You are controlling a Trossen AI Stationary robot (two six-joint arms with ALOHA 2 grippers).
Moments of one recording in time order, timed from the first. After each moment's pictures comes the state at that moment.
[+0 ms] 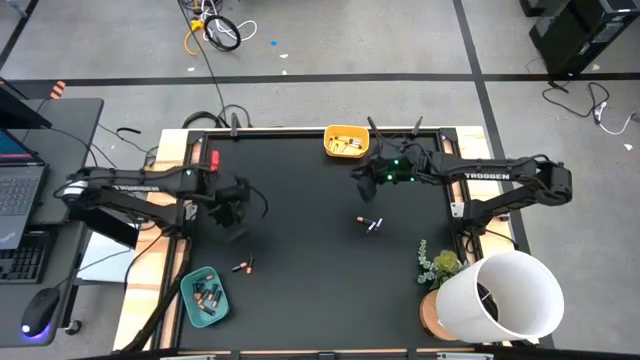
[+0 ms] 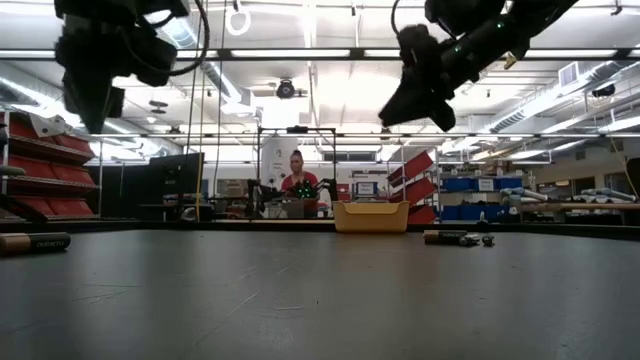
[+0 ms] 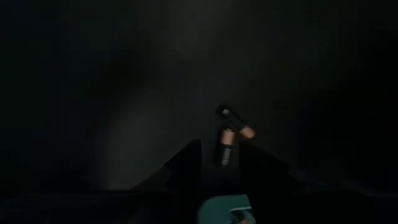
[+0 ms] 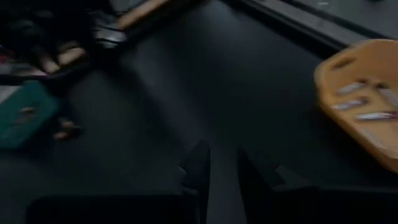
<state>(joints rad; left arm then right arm) 0.05 1.06 0.87 -1.09 0.24 -0.60 -0.30 1.28 0.82 -0.11 -0.02 0.38</state>
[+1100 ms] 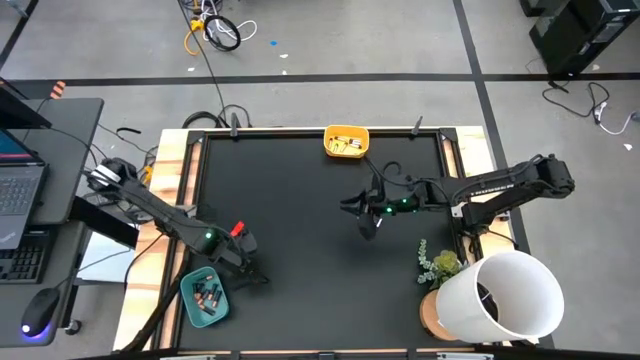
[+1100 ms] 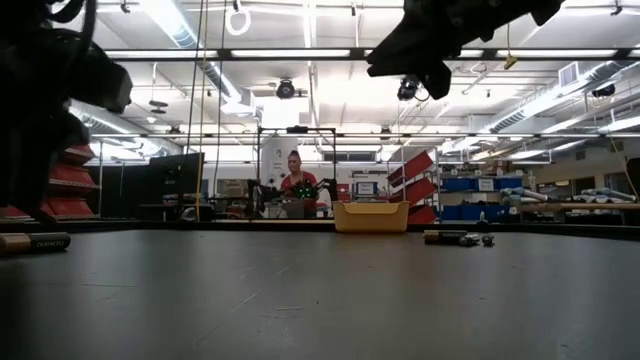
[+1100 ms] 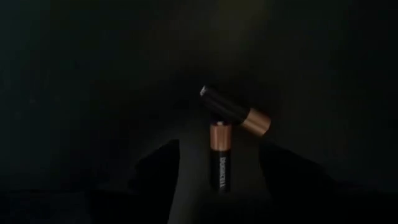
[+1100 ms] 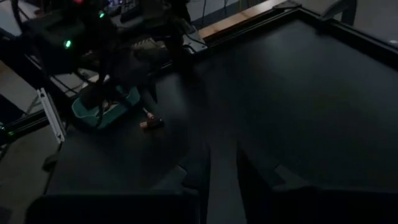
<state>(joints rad) -0.53 1.33 0.75 -0.79 -0.09 -0.93 0.04 1.27 0.82 0.03 0.14 0.43</state>
